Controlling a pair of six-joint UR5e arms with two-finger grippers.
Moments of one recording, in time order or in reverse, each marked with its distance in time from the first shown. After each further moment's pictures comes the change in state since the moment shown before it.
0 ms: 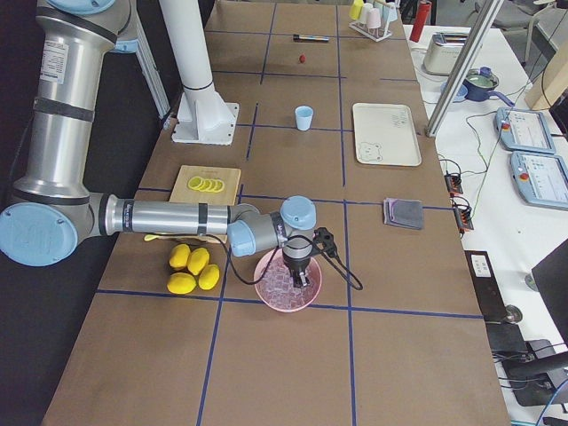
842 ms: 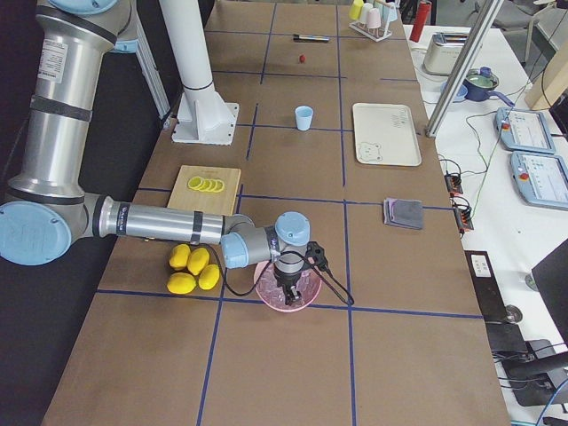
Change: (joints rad) left arm 0.001 0.000 0.006 0.000 0.000 0.000; right arm -0.016 -0.056 -0.073 0.008 -0.024 -0.196
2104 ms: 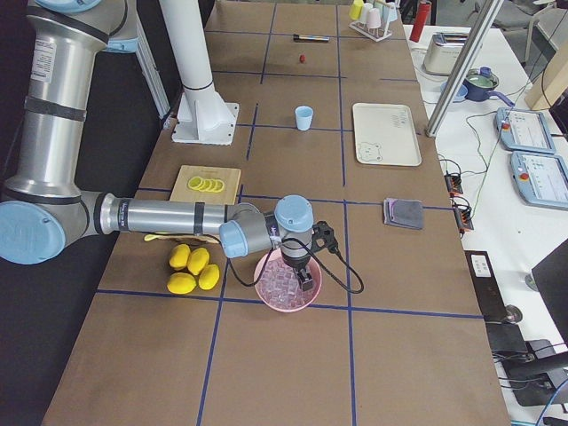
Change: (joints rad) left arm -0.001 0.000 -0.008 0.000 0.000 0.000; right arm 0.099 0.006 0.081 0.001 0.097 0.007
